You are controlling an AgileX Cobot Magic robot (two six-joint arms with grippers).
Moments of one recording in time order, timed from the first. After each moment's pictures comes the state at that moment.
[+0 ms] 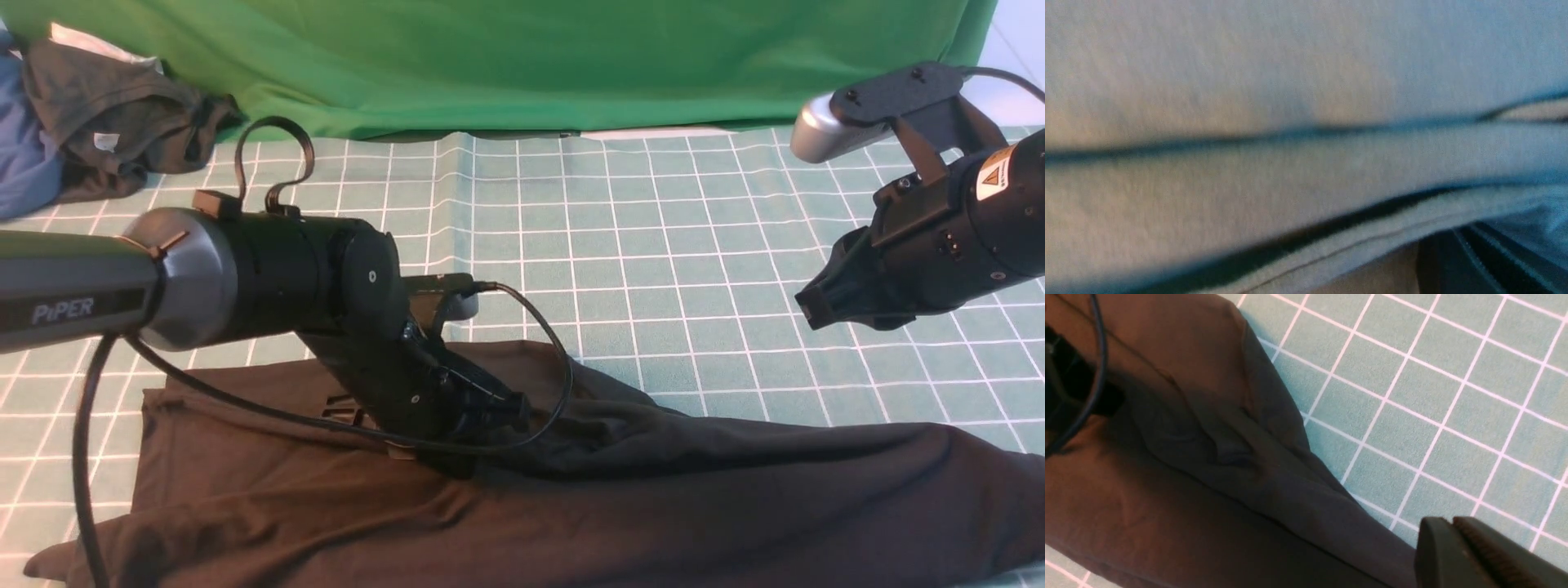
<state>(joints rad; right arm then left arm) 0.41 1.40 -1.08 0.24 0.80 -0.22 -0.44 1.83 -1.03 -0.31 0.66 -0.11</state>
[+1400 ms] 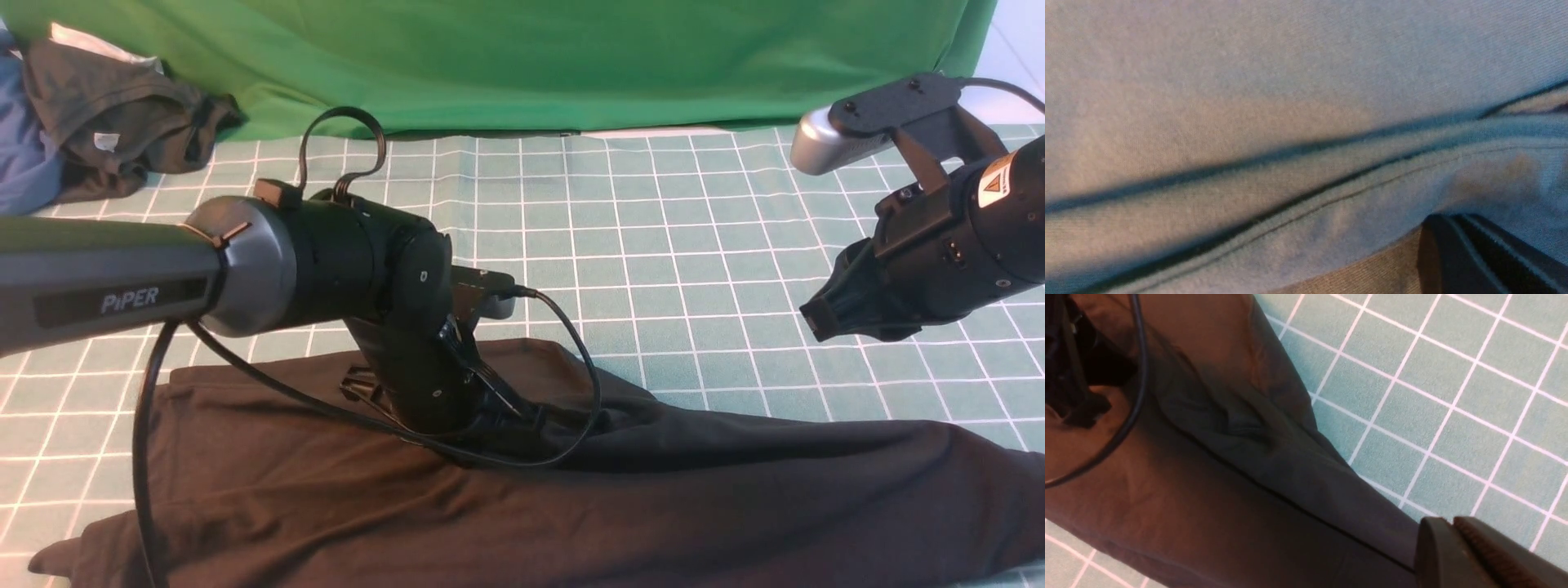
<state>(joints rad) 0.41 1.40 -1.08 0.24 0.84 -0.23 -0.51 1.88 -1.13 -0.13 0.75 -0.13</state>
